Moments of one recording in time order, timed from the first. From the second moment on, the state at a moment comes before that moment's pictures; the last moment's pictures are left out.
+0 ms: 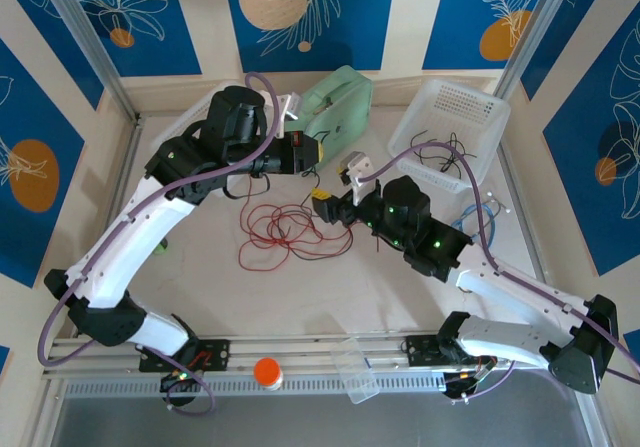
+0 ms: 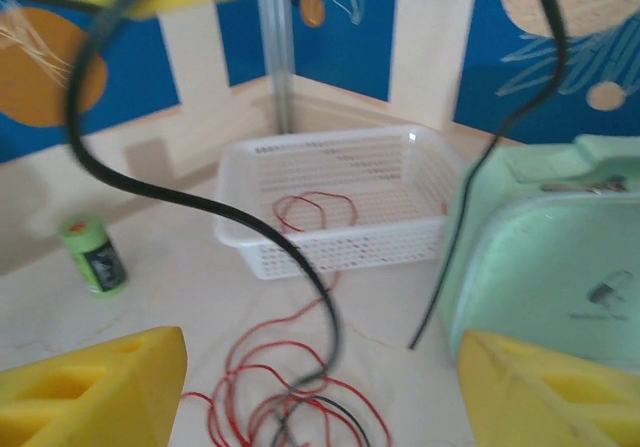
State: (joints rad) left arm -0.76 1.46 1.88 -0.91 0.27 -0.60; right arm 0.87 1.03 0.89 0.01 0.07 0.03
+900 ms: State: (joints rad) left arm -0.76 1.45 1.83 -0.84 0.26 -0.61; right arm 0.92 1.18 0.92 0.35 0.17 0.13
